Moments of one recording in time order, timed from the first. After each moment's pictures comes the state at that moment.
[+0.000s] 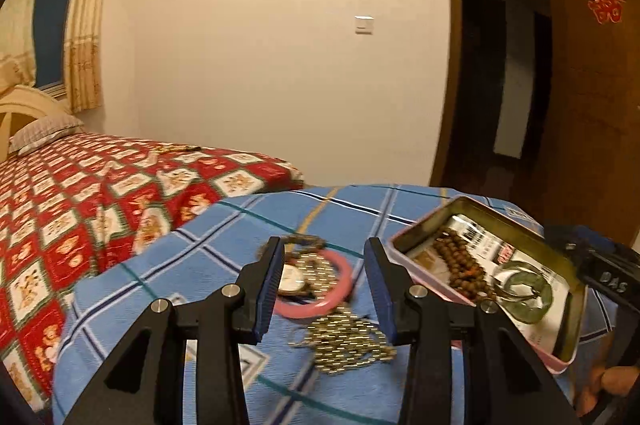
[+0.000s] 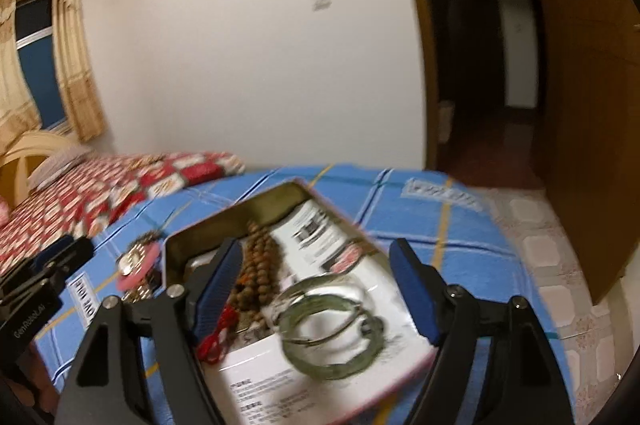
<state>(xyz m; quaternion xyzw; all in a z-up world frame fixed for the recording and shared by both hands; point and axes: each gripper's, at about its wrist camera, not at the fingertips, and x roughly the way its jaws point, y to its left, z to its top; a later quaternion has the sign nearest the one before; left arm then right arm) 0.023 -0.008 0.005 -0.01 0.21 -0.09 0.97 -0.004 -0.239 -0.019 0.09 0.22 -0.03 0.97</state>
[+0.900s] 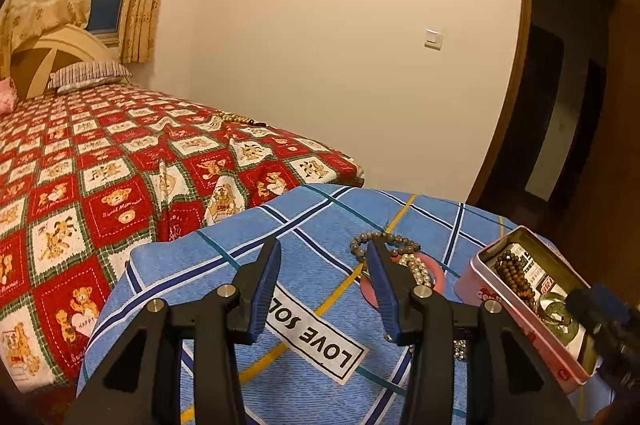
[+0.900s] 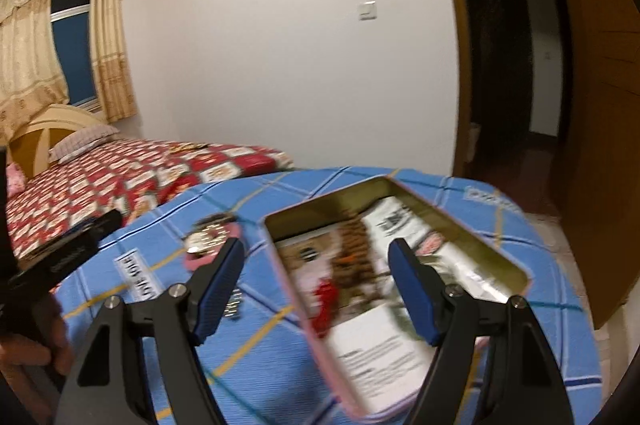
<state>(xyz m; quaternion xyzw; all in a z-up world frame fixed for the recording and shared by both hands) 0.028 0.069 -0.004 -0.10 0.23 -0.02 0.97 -0.020 -0.156 -0.011 0.05 0.22 0.04 0.97</state>
